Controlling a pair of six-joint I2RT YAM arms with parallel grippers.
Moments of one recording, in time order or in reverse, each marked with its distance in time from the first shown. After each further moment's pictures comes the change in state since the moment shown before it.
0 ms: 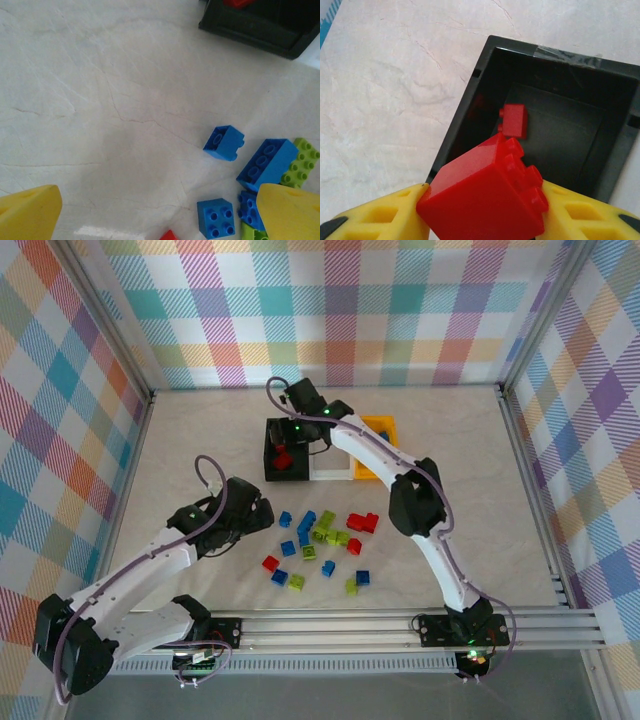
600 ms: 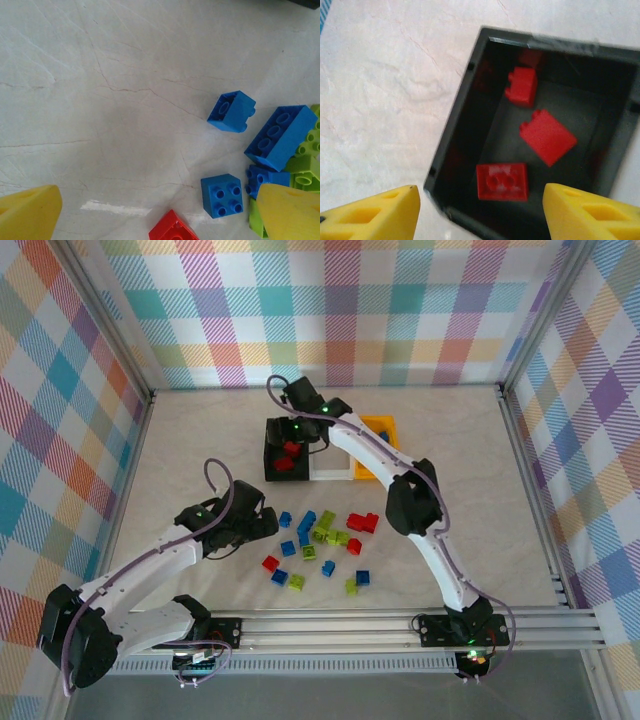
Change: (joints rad) left arm 0.002 0.044 -0.027 0.005 0.103 0.023; right arm 0.000 -0.047 -0.050 -0.028 0.001 0.046
